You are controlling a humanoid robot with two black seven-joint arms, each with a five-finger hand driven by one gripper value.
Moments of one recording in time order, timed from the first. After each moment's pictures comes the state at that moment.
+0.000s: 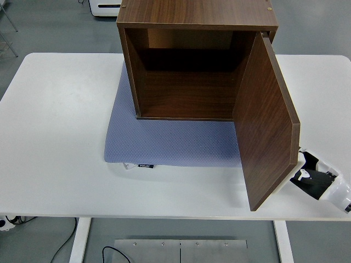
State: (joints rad) left arm 0.19 0.00 -0.14 -0.19 0.05 0.02 -0.23; right arm -0.09 -0.47 1.31 1.47 -0.47 0.61 -0.07
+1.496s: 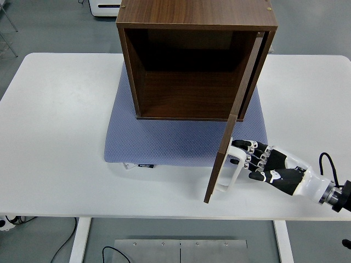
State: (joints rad) left arm 0.19 0.00 -0.14 -0.19 0.05 0.02 -0.23; right arm 0.05 -0.46 1.15 1.49 -0.48 0.61 -0.10
